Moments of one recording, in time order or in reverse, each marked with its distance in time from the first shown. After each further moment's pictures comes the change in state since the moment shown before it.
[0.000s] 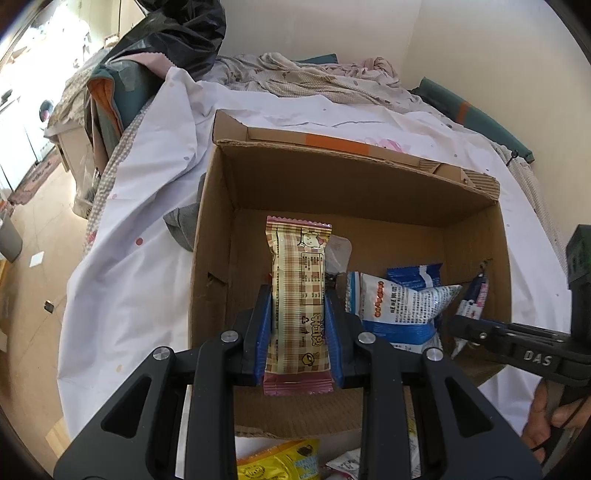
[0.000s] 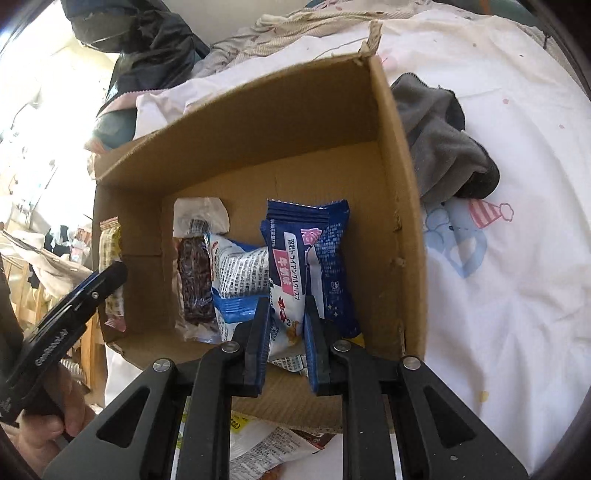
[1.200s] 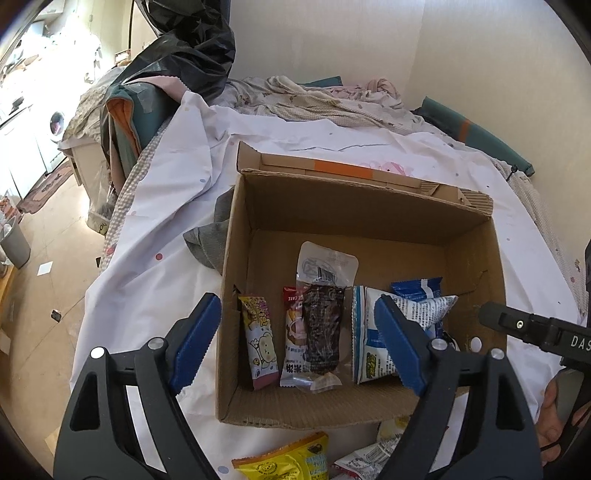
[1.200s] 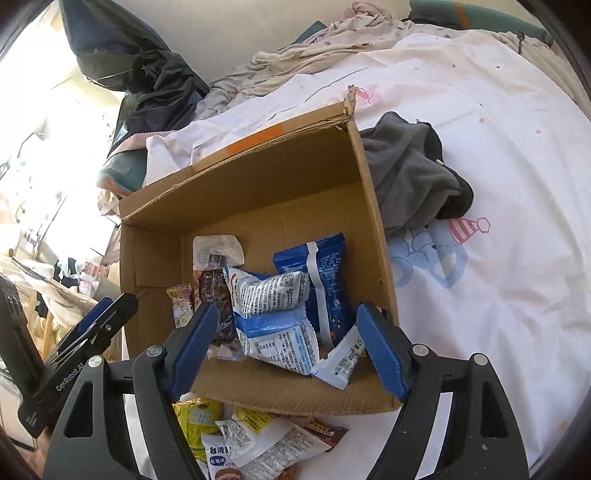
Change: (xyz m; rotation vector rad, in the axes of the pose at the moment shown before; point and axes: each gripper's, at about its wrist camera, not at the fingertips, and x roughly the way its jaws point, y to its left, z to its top) left arm -0.029 0.007 -0.004 -0.004 -0.093 0.018; right arm -0.041 0.003 -0.006 0.053 -0.144 0.024
